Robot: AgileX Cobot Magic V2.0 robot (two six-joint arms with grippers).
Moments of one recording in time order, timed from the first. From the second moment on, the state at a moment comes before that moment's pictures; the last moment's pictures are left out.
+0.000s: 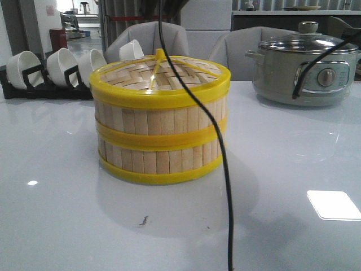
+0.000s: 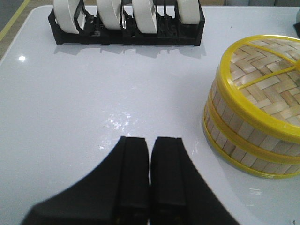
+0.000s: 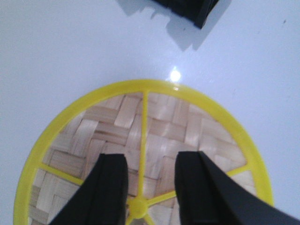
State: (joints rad) left arm -0.29 0.72 -0.77 0.26 0.62 -0.35; right arm 0.56 2.08 -2.22 -0.05 0.97 0.11
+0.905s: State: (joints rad) left arm -0.29 0.72 -0.77 0.26 0.62 -0.35; right arm 0.22 1.31 -1.32 -0.06 0.44 0.11
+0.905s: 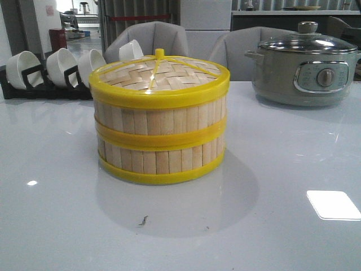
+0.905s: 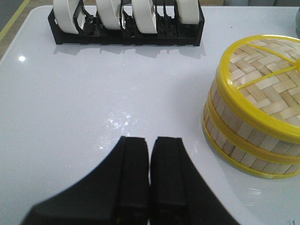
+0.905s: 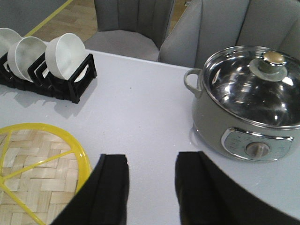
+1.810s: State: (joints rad) left arm -0.29 0.72 -0.77 0.26 0.62 -0.35; right arm -0.02 0.57 -0.57 -0.06 0.22 0.11
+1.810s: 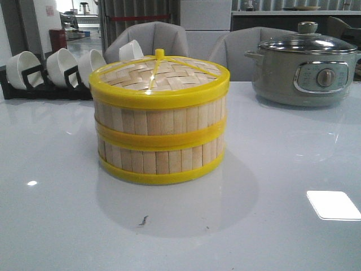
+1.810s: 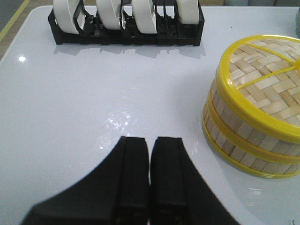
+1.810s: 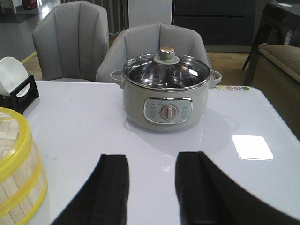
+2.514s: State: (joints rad) left arm -0.29 0.72 -0.77 0.26 0.62 -0.35; right arm -0.02 0.33 -0.26 -0.07 0.21 0.11
